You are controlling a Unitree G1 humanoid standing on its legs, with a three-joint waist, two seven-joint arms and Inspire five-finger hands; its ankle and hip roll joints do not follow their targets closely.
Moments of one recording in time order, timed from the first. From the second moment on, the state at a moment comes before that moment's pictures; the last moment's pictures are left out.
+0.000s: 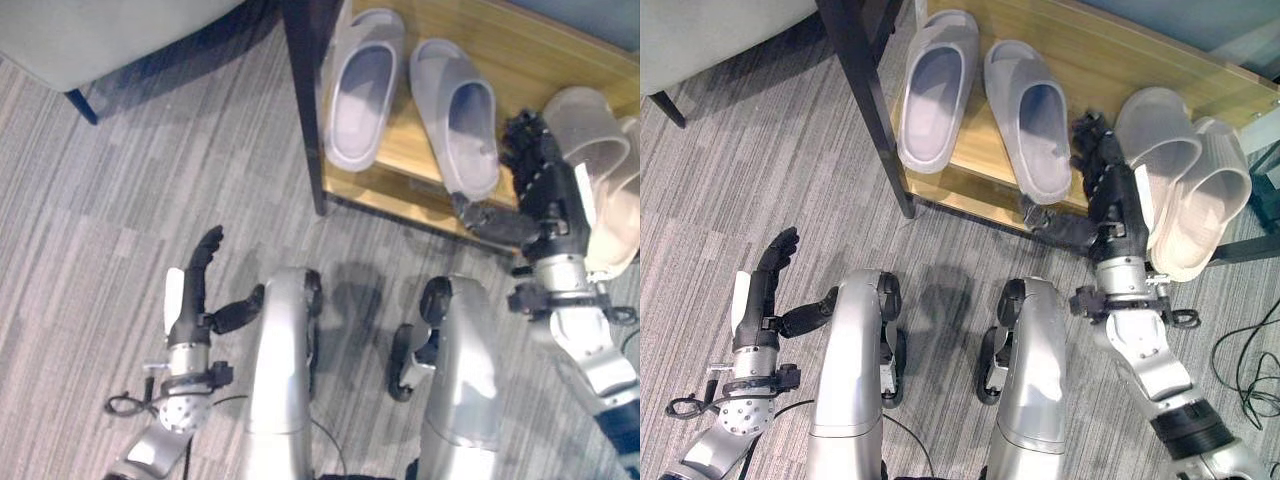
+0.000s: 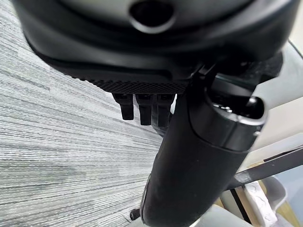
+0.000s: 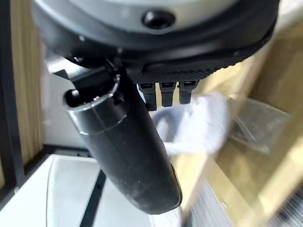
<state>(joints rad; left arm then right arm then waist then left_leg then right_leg) 0.12 0.68 -0.27 -0.03 -0.04 -0.31 0.65 -0.17 -0.83 0.25 -0.12 0.54 -0.36 -0.37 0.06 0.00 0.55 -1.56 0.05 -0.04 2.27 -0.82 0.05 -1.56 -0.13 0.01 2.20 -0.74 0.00</state>
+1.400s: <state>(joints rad) 0.17 0.64 -0.23 -0.04 -0.01 -0.31 0.75 -0.20 -0.71 0.25 -0.11 0.07 -0.29 -0.62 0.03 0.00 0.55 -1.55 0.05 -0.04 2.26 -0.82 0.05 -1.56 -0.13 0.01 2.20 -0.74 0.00</state>
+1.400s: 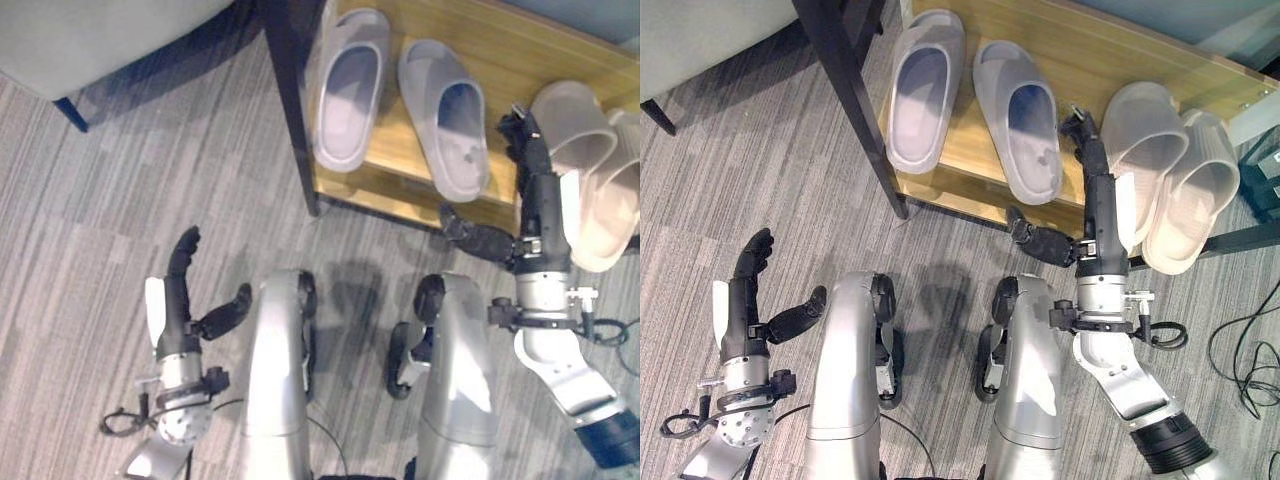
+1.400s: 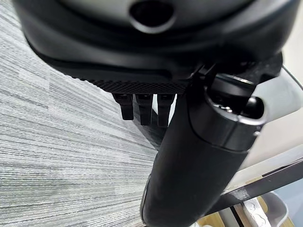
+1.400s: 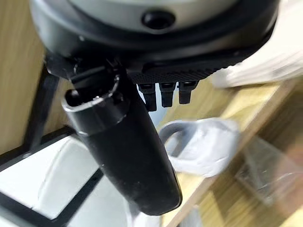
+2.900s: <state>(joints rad) 0.17 0.64 -0.19 -0.04 -0.03 -0.31 0.70 -0.32 -0.61 0.34 -0.03 0.41 -0.29 -0.46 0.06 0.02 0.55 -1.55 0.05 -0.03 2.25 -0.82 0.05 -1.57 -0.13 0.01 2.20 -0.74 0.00</state>
